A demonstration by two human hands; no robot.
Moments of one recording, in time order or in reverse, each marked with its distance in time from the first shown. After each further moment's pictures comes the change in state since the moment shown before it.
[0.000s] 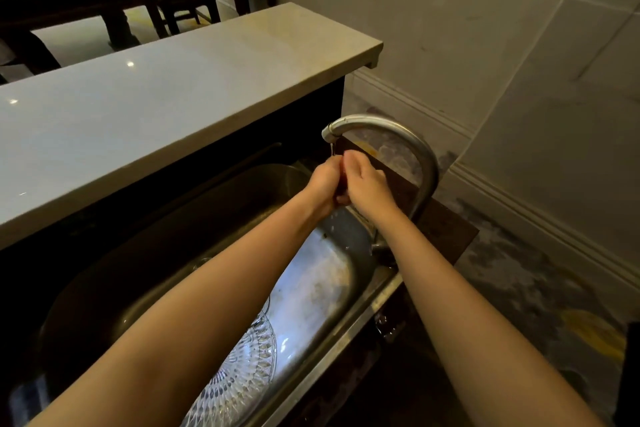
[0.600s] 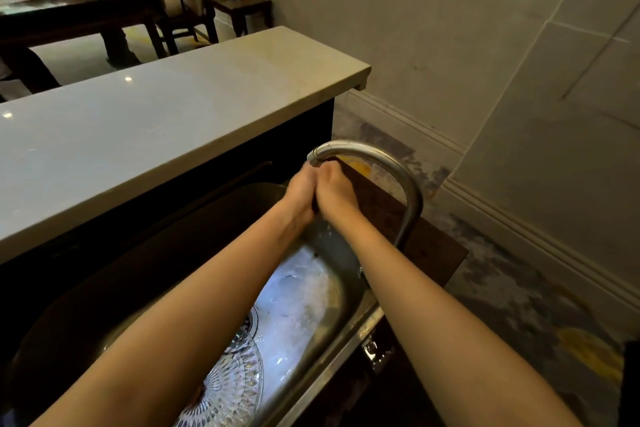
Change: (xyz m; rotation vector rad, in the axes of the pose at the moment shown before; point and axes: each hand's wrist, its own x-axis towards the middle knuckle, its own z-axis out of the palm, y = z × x) left_hand 0.011 0.022 0.000 -0.148 0.065 0.044; right_hand 0.034 -0.021 0.024 -0.028 0.035 -0.002
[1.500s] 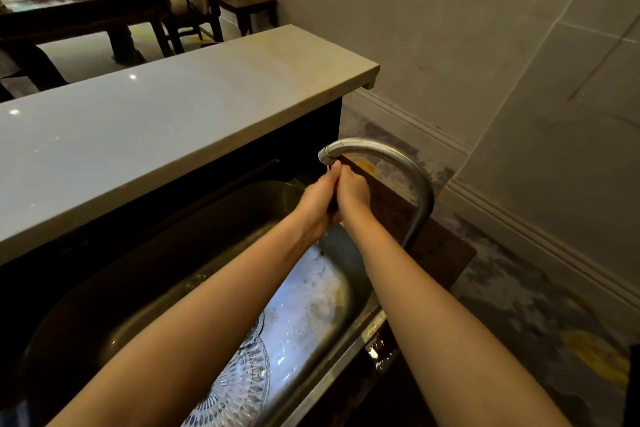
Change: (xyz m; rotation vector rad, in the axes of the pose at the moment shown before) left_hand -0.017 -0.014 -0.003 0.075 -0.040 -0.011; right_hand 0.006 0.005 0.004 0.239 0.079 0.271
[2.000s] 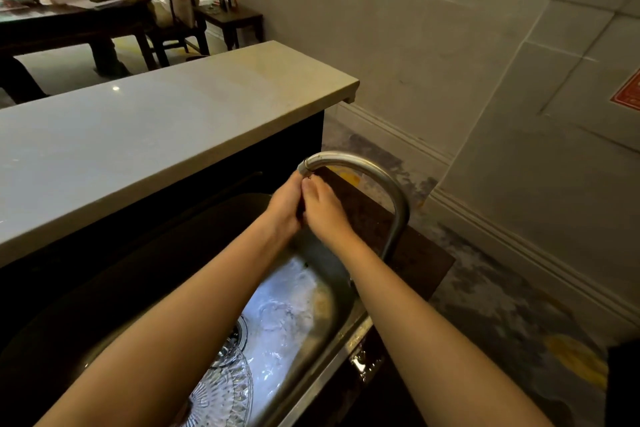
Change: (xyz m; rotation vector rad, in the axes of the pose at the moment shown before) left_hand 0.010 0.014 -0.007 -0.104 -0.017 0.056; right_hand -0.026 0.004 -0.006 -0.139 -0.176 -0.328
